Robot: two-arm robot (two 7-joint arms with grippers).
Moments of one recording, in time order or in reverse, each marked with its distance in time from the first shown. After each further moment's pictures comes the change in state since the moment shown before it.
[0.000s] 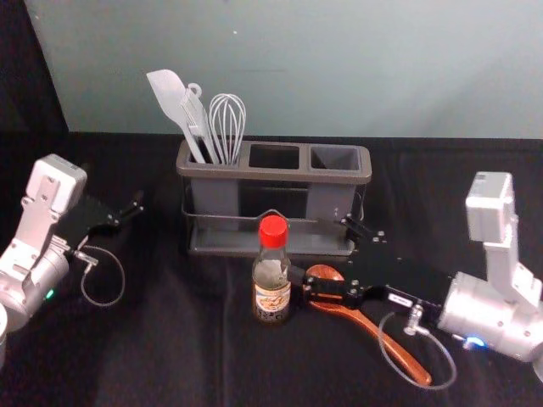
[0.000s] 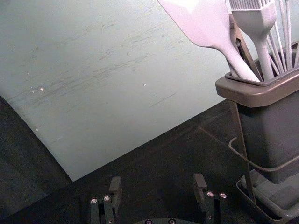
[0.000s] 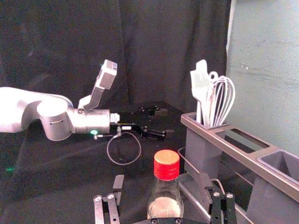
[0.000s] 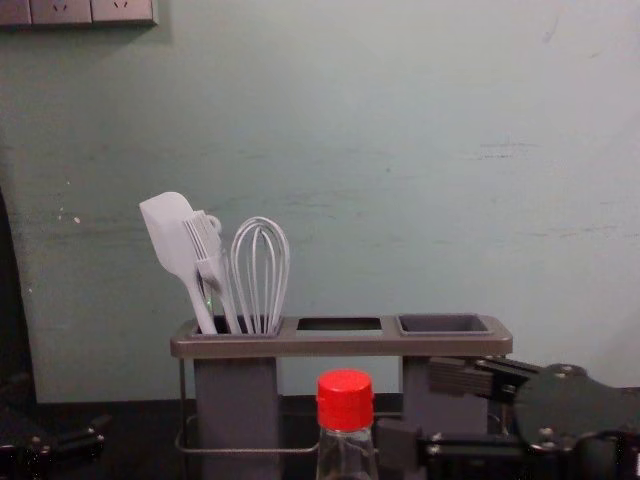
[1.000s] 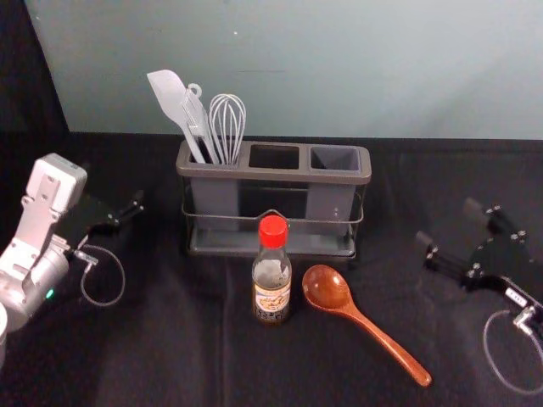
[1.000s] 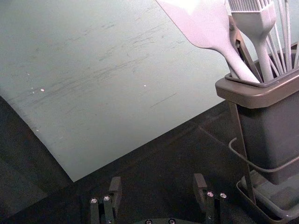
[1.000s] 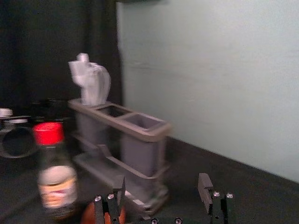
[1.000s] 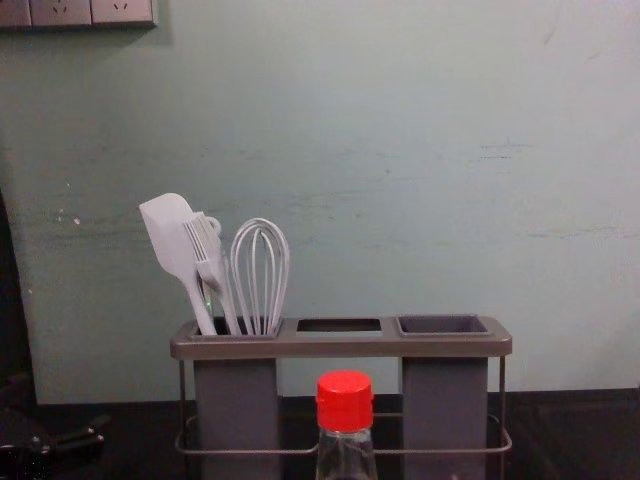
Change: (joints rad) left arm 0.000 0.000 0.000 0.000 0.000 0.000 0.000; right arm -0.284 0.169 0.222 -0.097 0.062 -0.122 -0.339
